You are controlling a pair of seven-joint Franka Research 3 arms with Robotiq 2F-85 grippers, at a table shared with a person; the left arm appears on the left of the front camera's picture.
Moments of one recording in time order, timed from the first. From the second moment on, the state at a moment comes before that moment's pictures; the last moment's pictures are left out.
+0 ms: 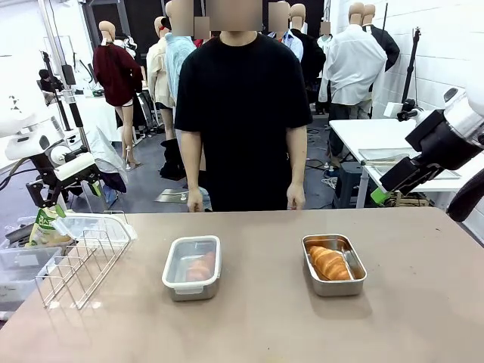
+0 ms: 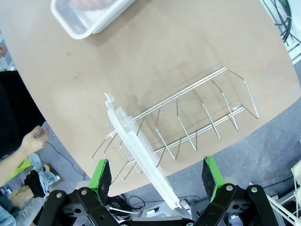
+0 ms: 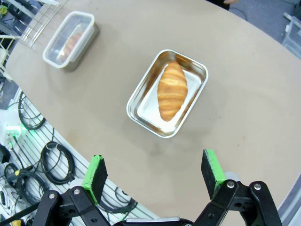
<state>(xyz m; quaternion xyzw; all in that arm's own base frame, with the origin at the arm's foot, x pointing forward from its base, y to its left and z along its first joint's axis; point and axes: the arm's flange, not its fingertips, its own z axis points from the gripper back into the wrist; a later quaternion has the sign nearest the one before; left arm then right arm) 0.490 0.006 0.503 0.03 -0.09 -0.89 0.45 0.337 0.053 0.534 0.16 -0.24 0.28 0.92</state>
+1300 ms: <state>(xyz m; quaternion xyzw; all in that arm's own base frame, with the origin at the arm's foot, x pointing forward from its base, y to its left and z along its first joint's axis) 0.534 0.028 0.441 0.03 -0.12 -0.81 0.57 0.337 0.053 0.534 0.16 -0.24 0.28 0.92</state>
